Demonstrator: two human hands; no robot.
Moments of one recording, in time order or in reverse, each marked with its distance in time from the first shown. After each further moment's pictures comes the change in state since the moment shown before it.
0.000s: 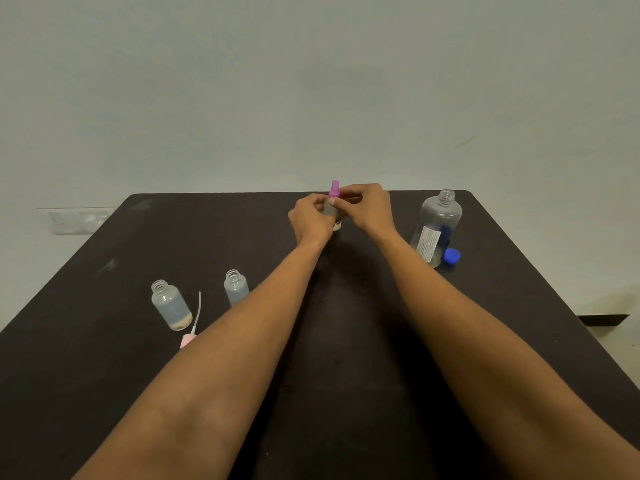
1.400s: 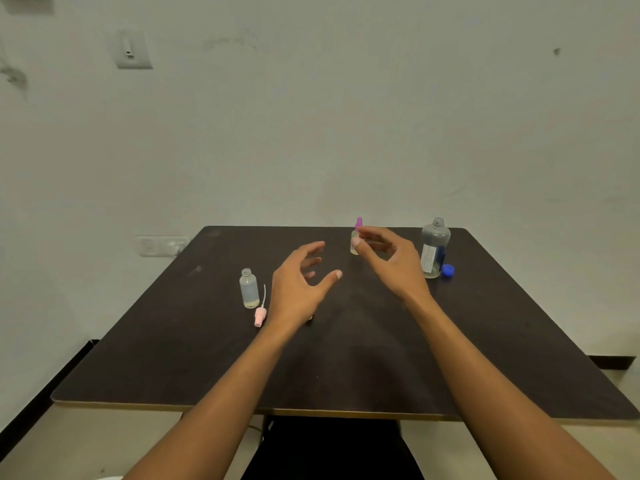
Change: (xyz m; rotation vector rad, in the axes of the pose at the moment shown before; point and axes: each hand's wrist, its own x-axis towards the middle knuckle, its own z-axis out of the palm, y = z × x) left_hand -0.209 0.023 -0.191 -0.040 -0.066 0.350; right_hand -0.203 -0.136 -0.057 0.270 0.054 -0.107
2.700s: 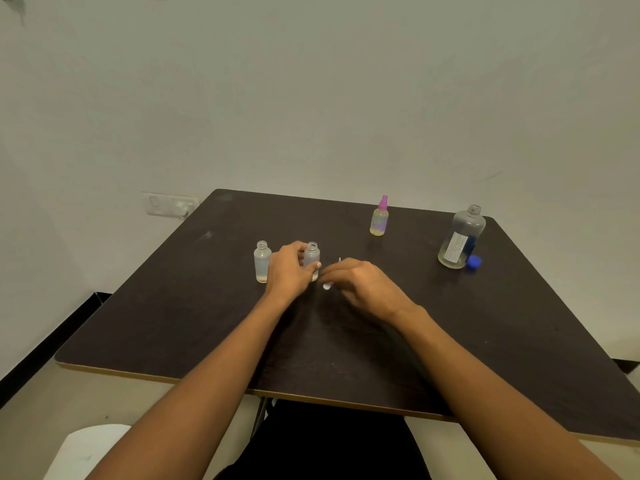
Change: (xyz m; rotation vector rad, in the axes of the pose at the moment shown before) left_hand 0.040 -0.091 -0.012 0.340 -0.037 -0.293; right_hand -0.004 0.051 0.072 -0.661 -0.645 -0.523
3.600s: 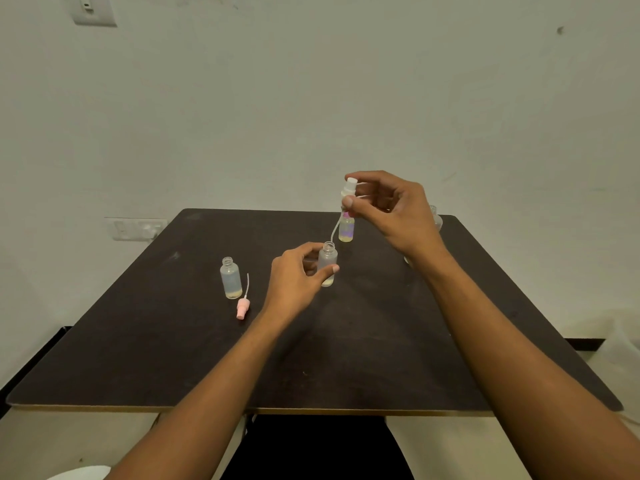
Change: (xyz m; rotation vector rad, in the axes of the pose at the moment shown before) left_hand -0.042 0.076 0.009 -0.165 -0.068 0.216; right_hand -0.016 -0.012 -0.148 0.706 0.622 0.245
